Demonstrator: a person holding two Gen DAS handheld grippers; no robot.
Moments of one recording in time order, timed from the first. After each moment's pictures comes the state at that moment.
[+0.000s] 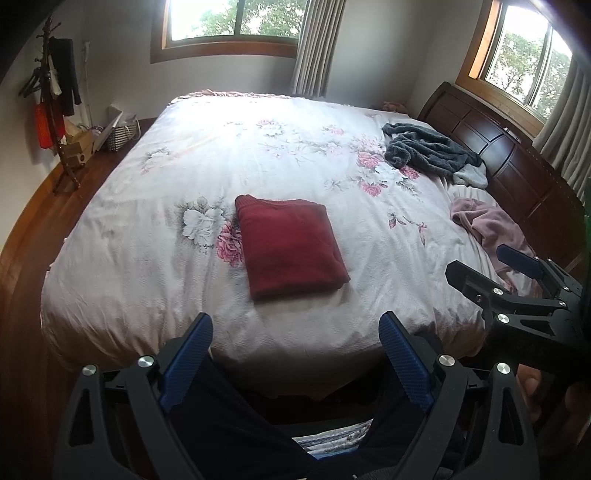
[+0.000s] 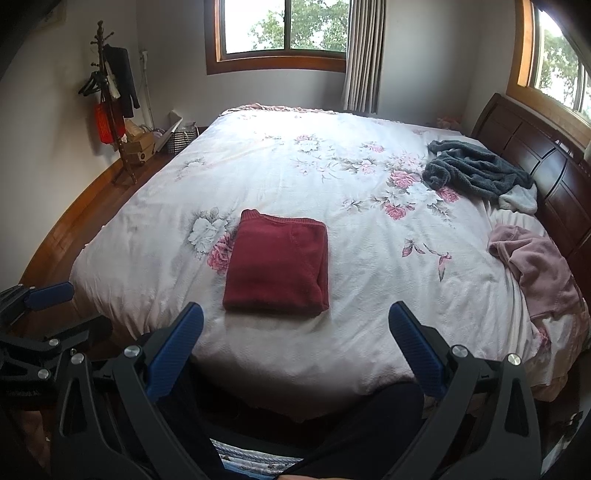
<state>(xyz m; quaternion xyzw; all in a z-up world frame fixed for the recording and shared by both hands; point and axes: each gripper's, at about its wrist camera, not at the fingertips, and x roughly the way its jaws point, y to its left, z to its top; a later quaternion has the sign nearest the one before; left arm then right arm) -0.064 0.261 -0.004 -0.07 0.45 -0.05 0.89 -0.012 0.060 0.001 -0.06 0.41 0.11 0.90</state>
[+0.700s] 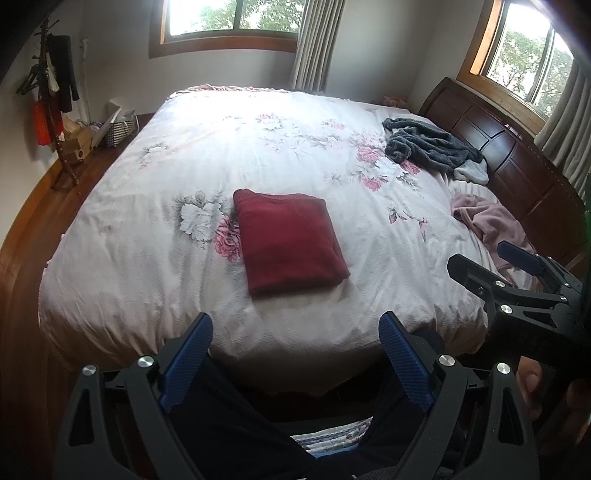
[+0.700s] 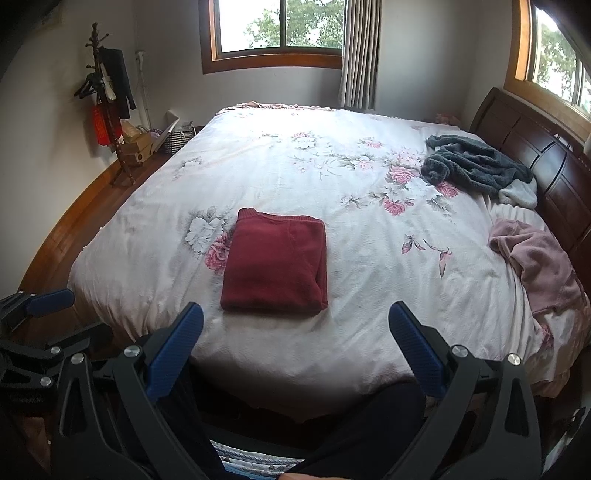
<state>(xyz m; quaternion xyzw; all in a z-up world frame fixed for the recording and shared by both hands) -0.057 0.261 -0.010 -0.07 0.46 -0.06 0.88 -0.005 0.063 -0.002 -0.05 0.41 0.10 0.90</state>
